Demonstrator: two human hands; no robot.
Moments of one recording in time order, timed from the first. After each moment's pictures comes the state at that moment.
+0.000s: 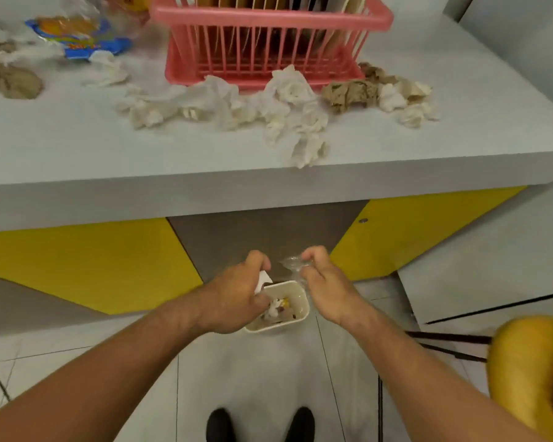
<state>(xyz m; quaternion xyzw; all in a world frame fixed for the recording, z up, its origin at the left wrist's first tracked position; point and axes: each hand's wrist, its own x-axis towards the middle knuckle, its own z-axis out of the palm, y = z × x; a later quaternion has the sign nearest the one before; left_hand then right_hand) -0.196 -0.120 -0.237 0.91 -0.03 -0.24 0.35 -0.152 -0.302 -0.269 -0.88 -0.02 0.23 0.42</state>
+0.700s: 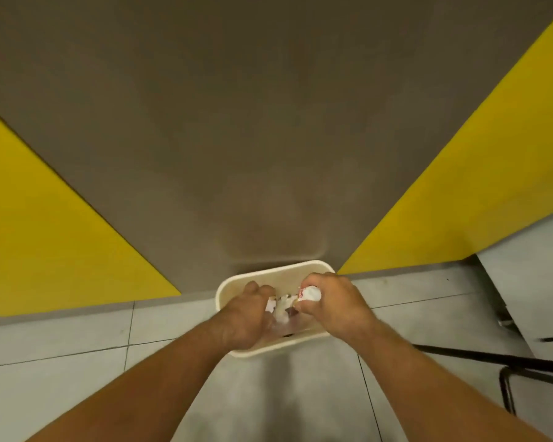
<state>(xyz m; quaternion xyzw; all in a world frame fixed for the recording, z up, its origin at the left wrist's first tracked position) -0.127 -0.149 -0.733 0.92 0.01 -0.30 0.26 -0.084 -0.325 -0.708 -0.94 -0.06 0.25 0.24</state>
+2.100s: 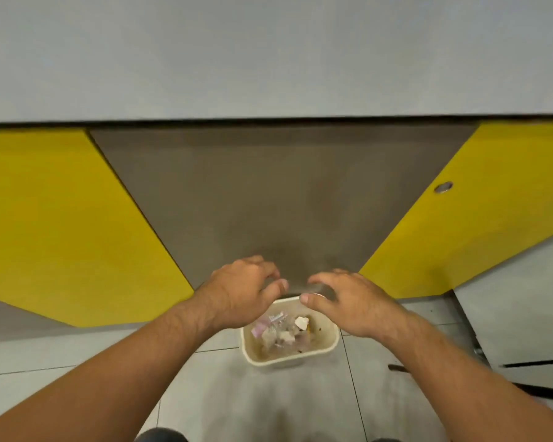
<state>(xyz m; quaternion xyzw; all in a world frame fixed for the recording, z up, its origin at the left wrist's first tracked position) -0.129 -0.113 -0.476 0.96 -0.04 -0.14 0.22 -0.083 -0.323 -0.488 -0.94 -0.19 0.25 0.15</state>
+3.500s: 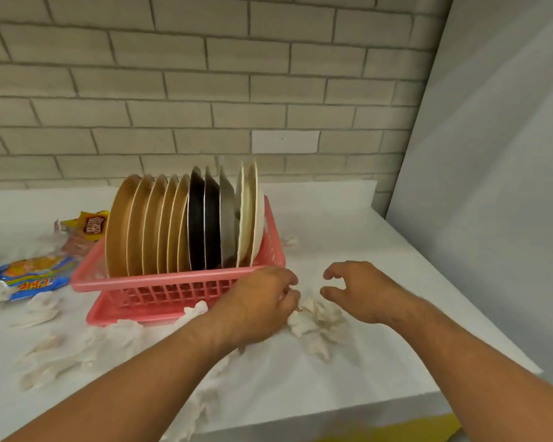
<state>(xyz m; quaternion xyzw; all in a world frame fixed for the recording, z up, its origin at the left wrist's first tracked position) 0.087 -0.247 -0.036 0.96 -0.12 0.05 0.23 0.149 -0.443 -0.026 -0.97 -0.16 0.09 0.15</state>
